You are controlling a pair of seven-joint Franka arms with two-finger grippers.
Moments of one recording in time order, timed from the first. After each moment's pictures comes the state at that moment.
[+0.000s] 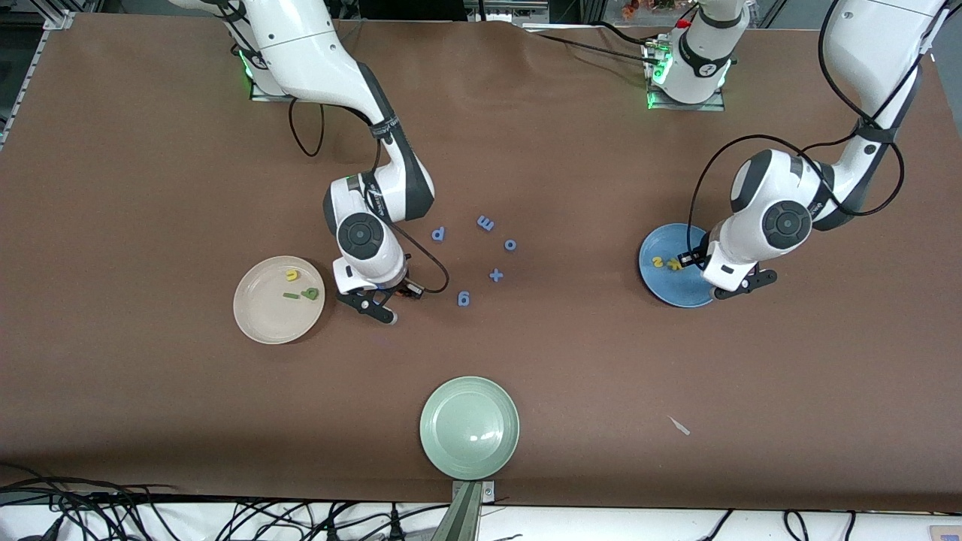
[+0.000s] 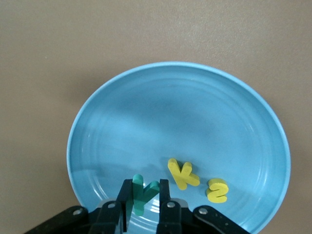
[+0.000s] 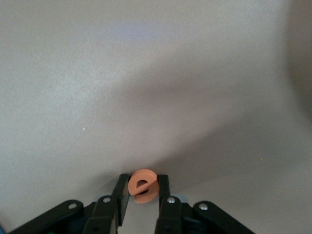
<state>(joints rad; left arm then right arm) 0.39 0.42 -0.50 -2.15 0.26 2.27 -0.64 0.84 0.78 -0.37 -1.63 0.35 2.31 0.77</state>
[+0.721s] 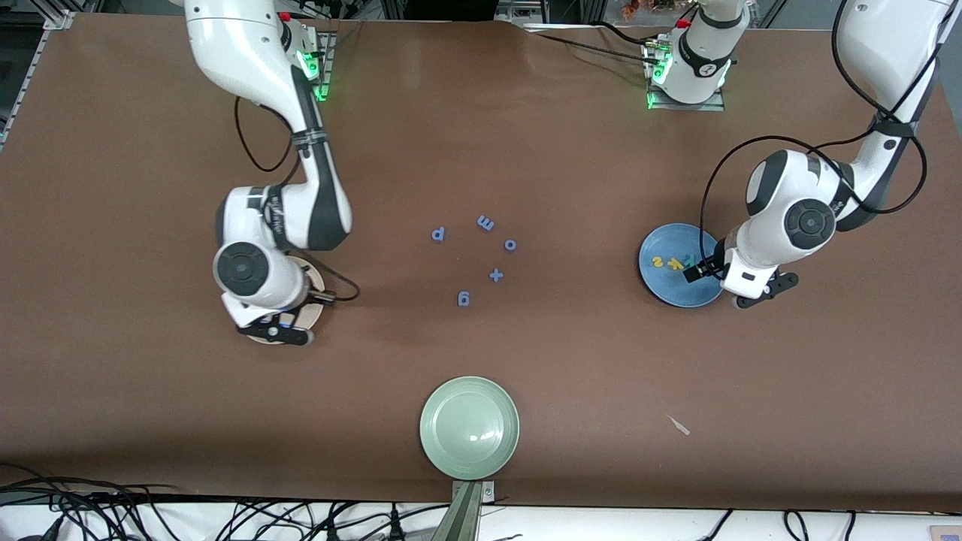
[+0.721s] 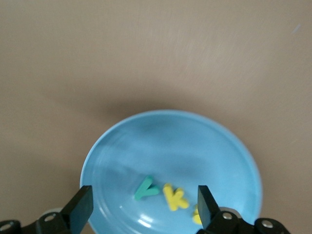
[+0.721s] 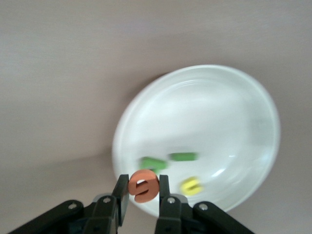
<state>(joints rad) 0.42 0.39 -0.52 -2.07 0.26 2.28 -0.74 0.79 0.73 -0.66 -1.59 0.35 1.99 0.18</state>
